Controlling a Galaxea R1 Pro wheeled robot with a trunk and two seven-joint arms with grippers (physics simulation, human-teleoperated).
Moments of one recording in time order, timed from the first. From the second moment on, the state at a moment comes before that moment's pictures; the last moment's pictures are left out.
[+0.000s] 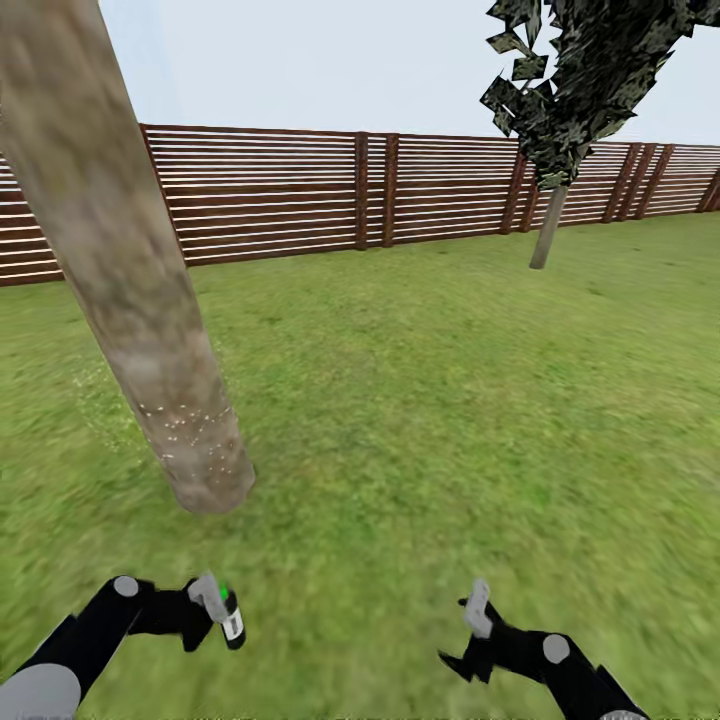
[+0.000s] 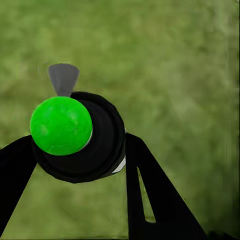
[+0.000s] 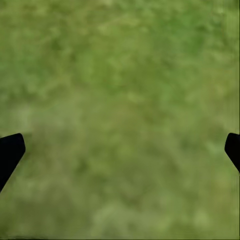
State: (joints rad) left arm -0.56 0.24 0.10 -0.57 -0.61 -0.01 -1.01; right arm -0.49 -0.06 -0.29 -0.46 0.86 -0.37 0.71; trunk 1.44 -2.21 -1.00
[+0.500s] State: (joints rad) left arm -0.57 0.04 -0.03 -0.57 -0.91 0.00 -1.12; right arm -0.50 0.07 -0.05 -0.51 0.88 -0.37 0.85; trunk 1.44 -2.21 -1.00
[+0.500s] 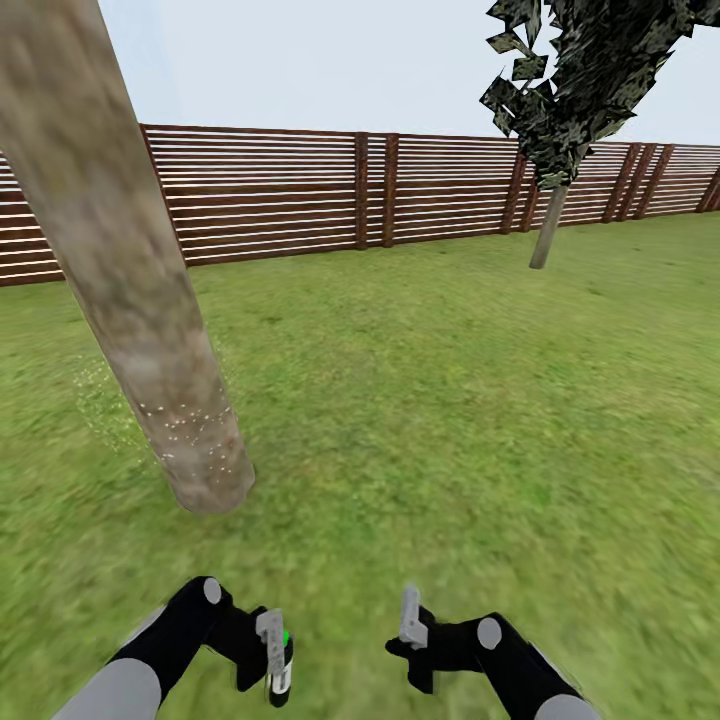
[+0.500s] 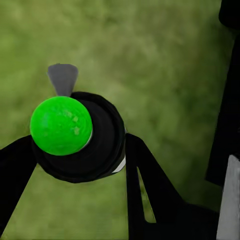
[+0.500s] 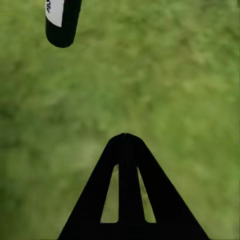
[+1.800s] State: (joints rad) left arm -0.56 -0.14 -0.11 -0.54 -0.99 -0.01 -1.02; right arm -0.50 0.14 -0.02 -0.57 0.88 -0.37 0.92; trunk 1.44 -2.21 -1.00
